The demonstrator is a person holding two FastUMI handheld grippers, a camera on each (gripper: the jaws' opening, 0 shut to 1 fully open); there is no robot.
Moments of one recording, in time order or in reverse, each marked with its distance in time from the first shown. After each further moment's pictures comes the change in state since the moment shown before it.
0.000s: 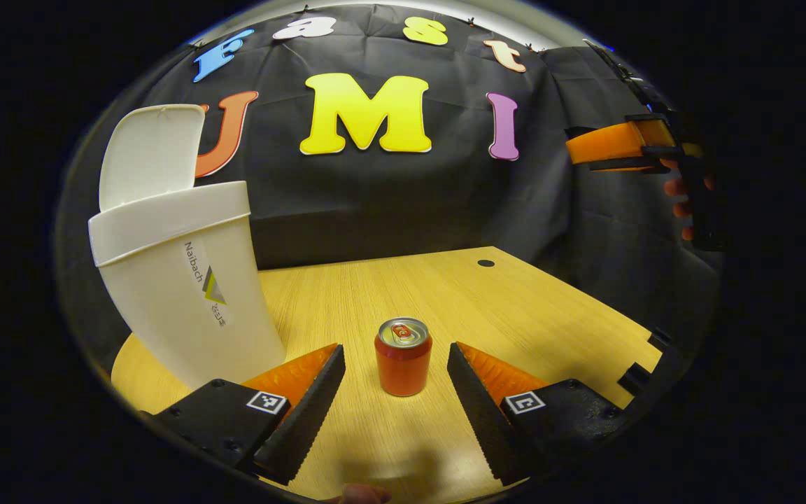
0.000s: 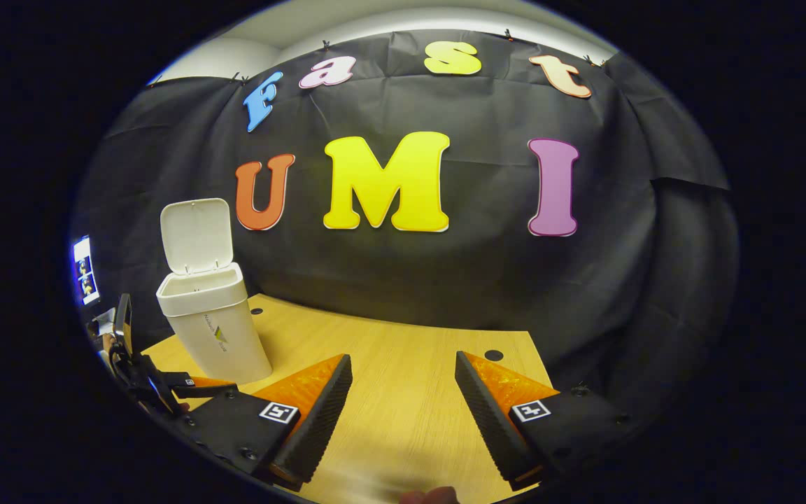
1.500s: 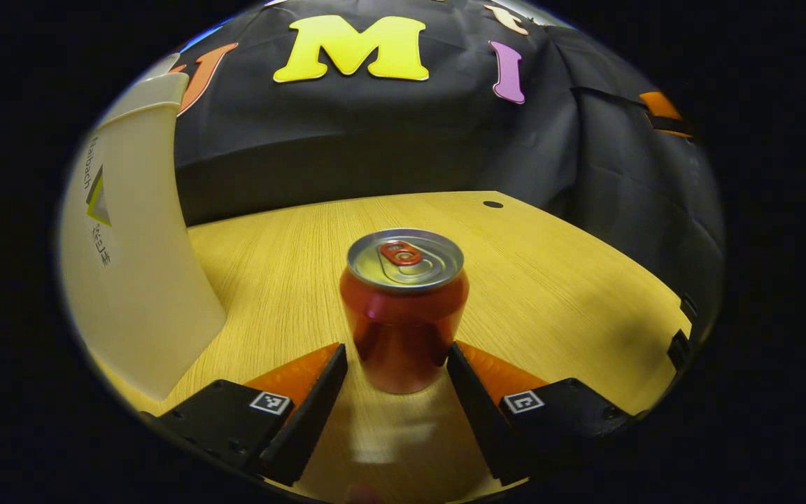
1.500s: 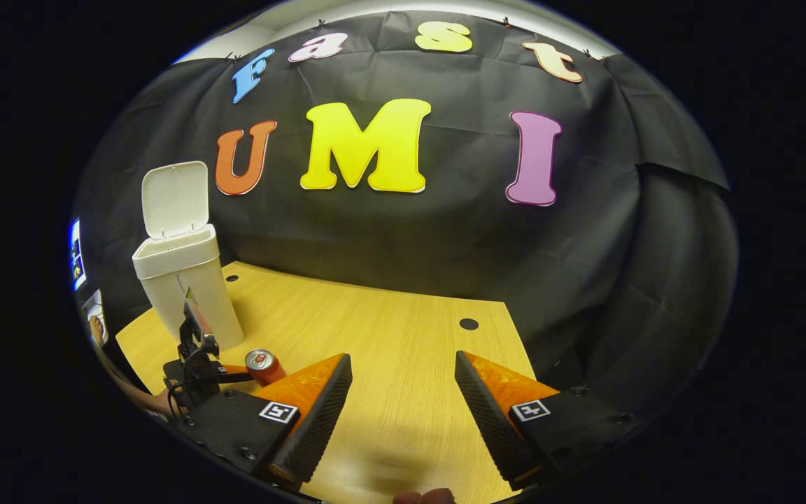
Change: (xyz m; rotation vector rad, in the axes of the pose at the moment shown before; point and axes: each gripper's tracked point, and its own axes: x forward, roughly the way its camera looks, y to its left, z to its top) left arm 0.094 0.004 -0.076 -0.012 0.175 -0.065; right arm 0.002 -0.027 -0.041 -0.029 0.107 -0.073
